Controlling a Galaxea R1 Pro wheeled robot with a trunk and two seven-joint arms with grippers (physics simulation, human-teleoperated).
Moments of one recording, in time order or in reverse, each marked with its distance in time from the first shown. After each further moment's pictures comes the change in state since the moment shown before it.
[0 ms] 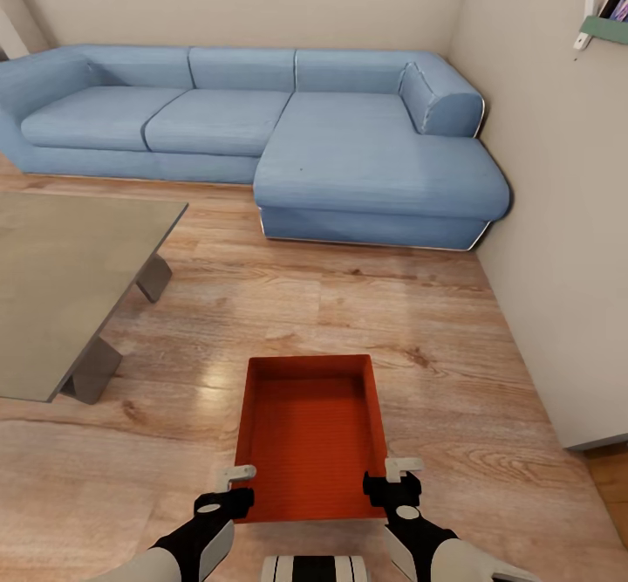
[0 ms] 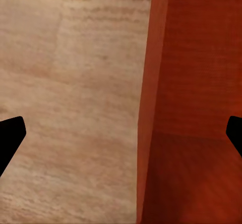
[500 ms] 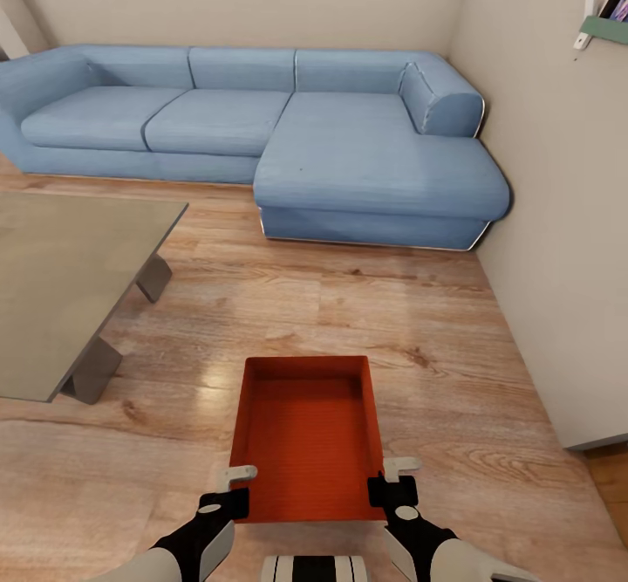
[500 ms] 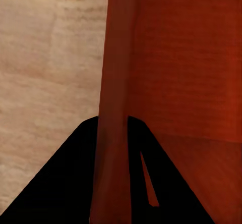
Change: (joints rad) left arm 0.000 -0.001 -0.015 0.000 0.012 -0.001 -0.012; right arm 0.000 0.001 0.019 0.001 0.011 -0.003 0.005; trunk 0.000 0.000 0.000
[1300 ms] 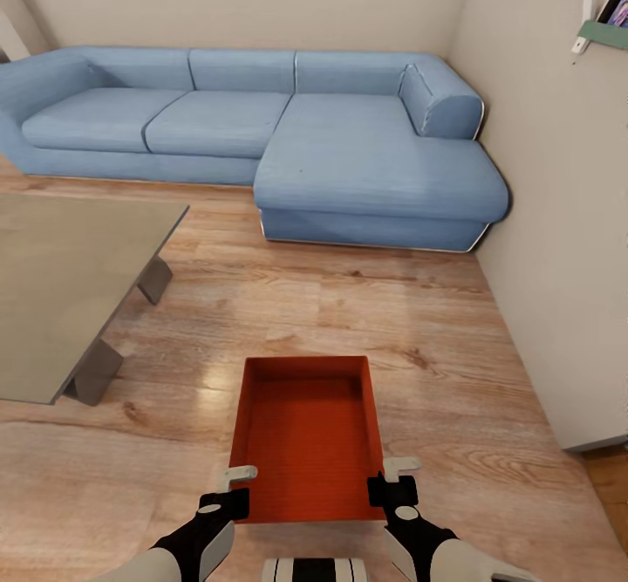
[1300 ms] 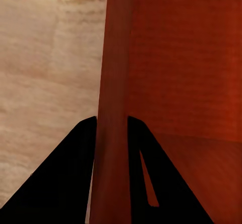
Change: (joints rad) left arm 0.000 0.000 0.005 0.002 -0.003 0.001 -0.005; right arm 0.000 0.001 0.000 0.000 0.000 0.000 -0.001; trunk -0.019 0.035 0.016
